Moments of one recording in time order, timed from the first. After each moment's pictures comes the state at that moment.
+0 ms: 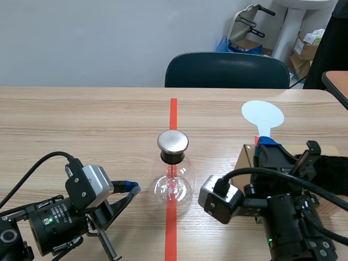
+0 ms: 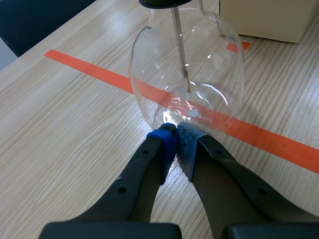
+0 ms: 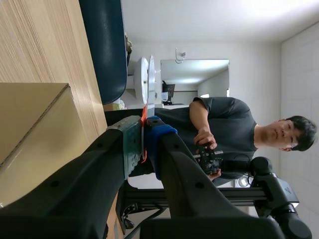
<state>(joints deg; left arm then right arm) 5.9 -31.6 37.2 71.6 2.3 -9.6 -31.7 -24.9 22.9 -30.5 92.0 -84.2 -33.8 -30.0</state>
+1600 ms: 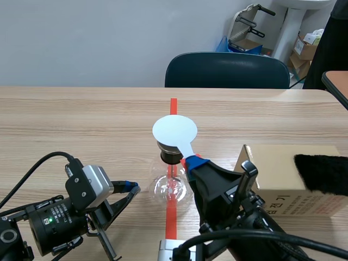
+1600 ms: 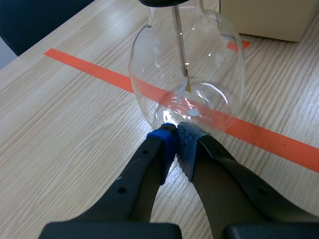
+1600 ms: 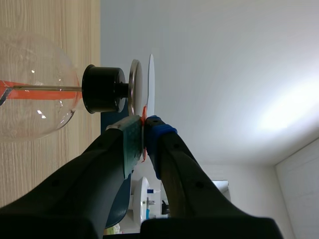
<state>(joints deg) 5.9 -31.6 37.2 71.6 2.3 -9.6 -31.5 -26.1 22.9 -30.5 92.0 -85.6 -33.8 3.1</state>
